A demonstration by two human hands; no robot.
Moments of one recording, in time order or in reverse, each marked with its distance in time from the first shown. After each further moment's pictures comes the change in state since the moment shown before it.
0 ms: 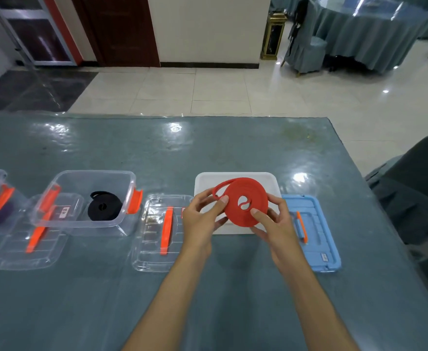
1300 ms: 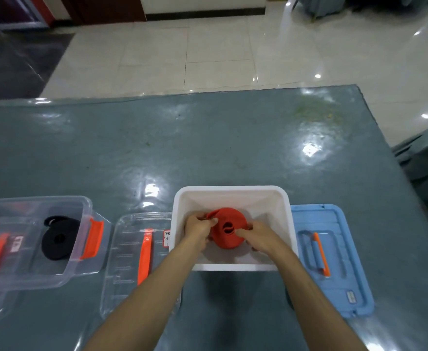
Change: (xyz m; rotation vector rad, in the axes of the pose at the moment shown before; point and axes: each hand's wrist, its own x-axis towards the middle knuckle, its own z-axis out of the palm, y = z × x) left_hand 0.250 -0.137 0.011 0.424 0.214 -0.482; right_hand 0.222 0.082 -0.018 -0.923 -0.300 0.471
